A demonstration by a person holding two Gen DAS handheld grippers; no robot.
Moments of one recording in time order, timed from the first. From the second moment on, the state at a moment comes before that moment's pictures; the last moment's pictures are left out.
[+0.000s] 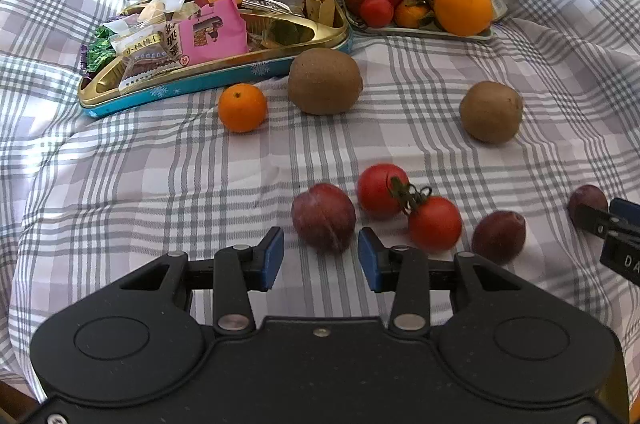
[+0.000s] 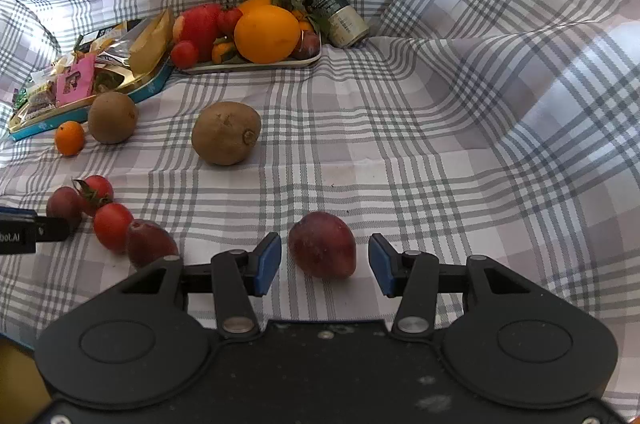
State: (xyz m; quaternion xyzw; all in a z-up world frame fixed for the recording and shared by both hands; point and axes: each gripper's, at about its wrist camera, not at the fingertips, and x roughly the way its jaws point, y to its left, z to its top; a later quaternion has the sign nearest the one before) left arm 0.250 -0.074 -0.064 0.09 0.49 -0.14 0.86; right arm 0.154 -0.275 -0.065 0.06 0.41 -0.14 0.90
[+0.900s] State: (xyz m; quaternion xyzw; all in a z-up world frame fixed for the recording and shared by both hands) left arm 0.275 -0.078 -0.080 0.07 0.50 -0.13 0.85; right arm 0.166 -0.275 -0.085 0.06 0.42 -0.13 0.90
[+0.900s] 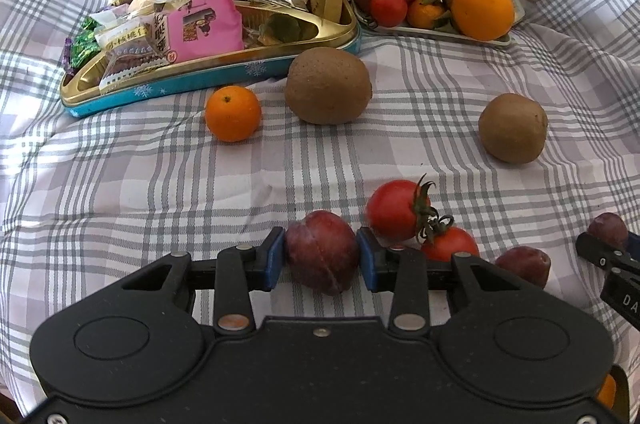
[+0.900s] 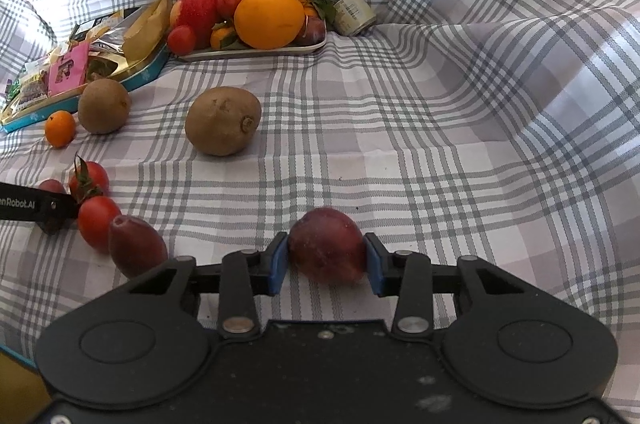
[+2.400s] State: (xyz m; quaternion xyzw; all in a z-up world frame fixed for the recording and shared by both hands) left arm 0.066 0.019 0.008 0.03 0.43 -0.06 0.90; right arm -0.066 -0.171 0.014 0.07 0.35 0.00 0.94
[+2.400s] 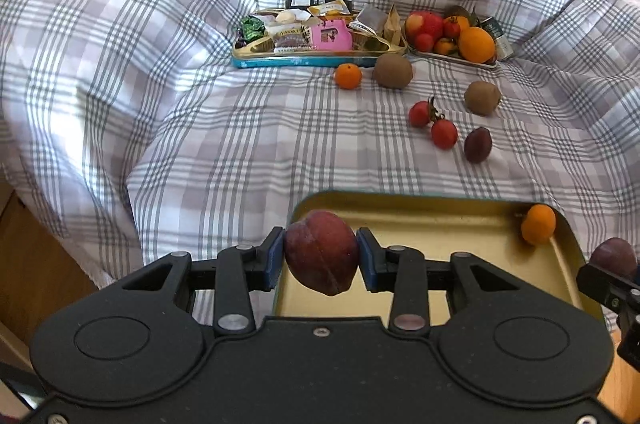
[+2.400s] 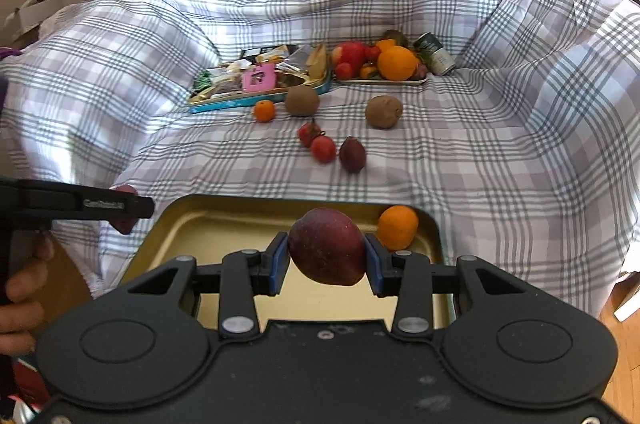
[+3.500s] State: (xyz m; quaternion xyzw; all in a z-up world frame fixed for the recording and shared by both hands) left arm 0.055 0.005 -0.008 0.04 0.45 -0.05 0.89; right arm -0.076 -0.163 -0.007 0.08 0.39 0.01 0.92
